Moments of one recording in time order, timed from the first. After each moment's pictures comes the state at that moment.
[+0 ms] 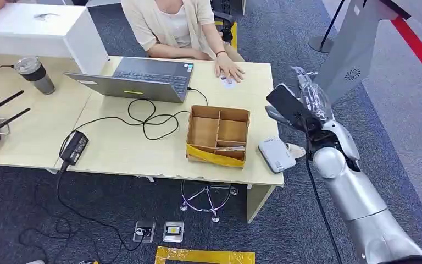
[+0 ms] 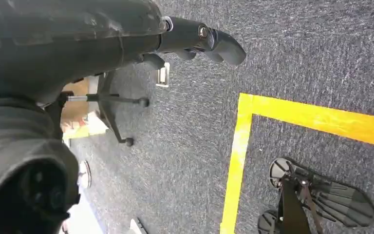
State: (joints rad) left arm -0.17 0.27 -1.34 -0.16 1.50 0.16 0.16; right arm -0.75 -0.16 0.47 -0.99 0.77 -0.11 -0.05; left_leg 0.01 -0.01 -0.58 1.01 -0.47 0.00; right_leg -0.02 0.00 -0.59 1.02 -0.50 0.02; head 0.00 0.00
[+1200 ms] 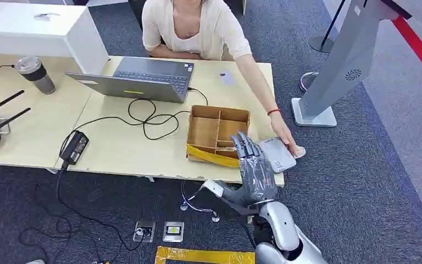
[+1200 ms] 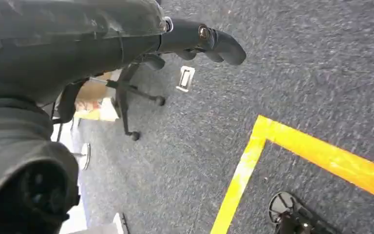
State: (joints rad) left arm -0.18 0.14 -1.30 -0.16 1.53 0.52 0.26; right arm -0.37 -0.10 0.82 -1.28 1.19 -0.37 0.18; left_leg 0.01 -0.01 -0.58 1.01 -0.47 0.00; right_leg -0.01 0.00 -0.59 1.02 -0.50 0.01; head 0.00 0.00
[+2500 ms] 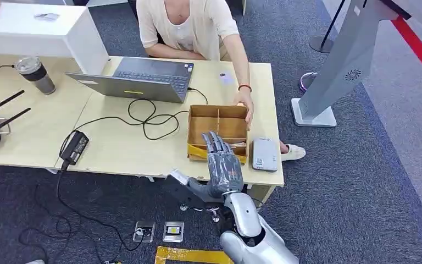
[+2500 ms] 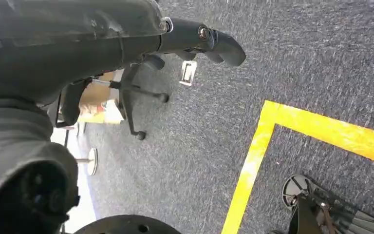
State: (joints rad) left arm -0.18 0.10 -1.29 -0.16 1.47 0.47 0.23; right arm -0.46 0.15 0.83 -0.97 1.20 -0.39 0.18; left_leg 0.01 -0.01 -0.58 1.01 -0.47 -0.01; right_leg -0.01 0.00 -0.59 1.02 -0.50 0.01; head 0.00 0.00
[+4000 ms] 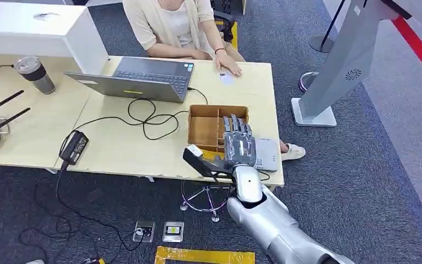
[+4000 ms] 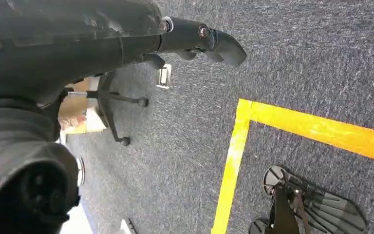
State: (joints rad) left arm -0.17 0.23 -1.27 -0.16 1.44 0.24 0.18; right arm -0.72 0.23 0.79 -0.44 1.31 -0.47 0.23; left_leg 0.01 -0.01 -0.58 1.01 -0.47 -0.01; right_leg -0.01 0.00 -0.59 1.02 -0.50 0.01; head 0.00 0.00
